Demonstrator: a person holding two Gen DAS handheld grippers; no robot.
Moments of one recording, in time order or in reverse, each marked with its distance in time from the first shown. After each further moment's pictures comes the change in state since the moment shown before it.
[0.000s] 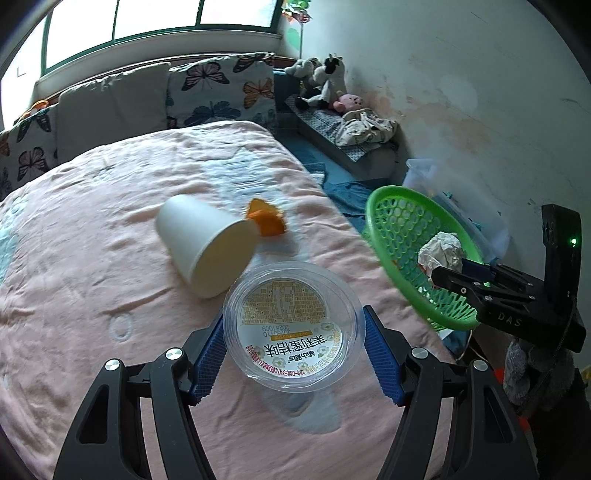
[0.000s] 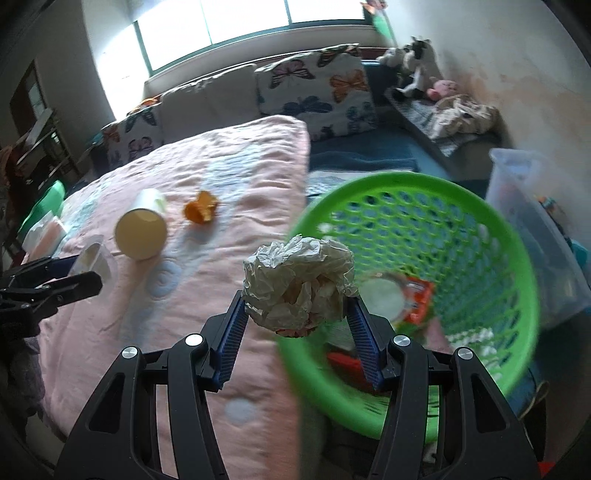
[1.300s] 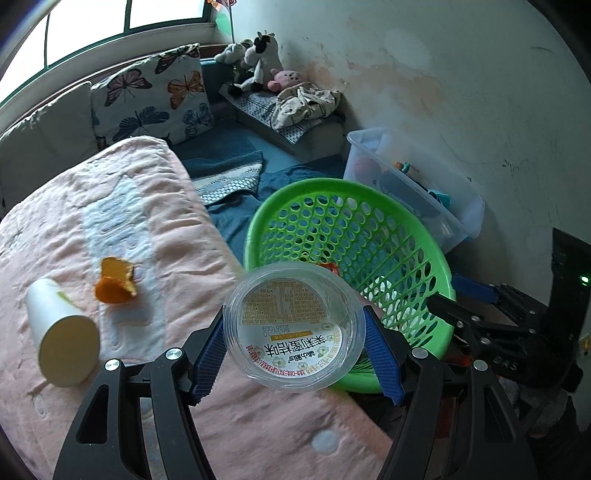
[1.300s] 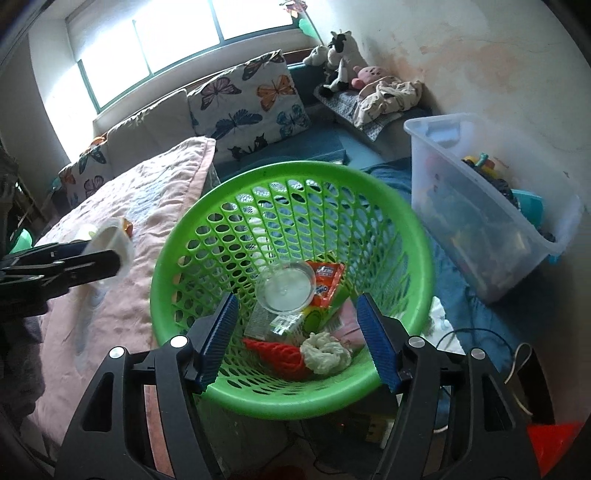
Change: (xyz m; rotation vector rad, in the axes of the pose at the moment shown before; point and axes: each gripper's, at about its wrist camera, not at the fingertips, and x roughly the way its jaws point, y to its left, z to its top) left arm 0.074 -0.120 0.053 0.158 0.089 -0.092; right arm -0.038 -0.104 -0.029 0.174 -0.045 -0.112
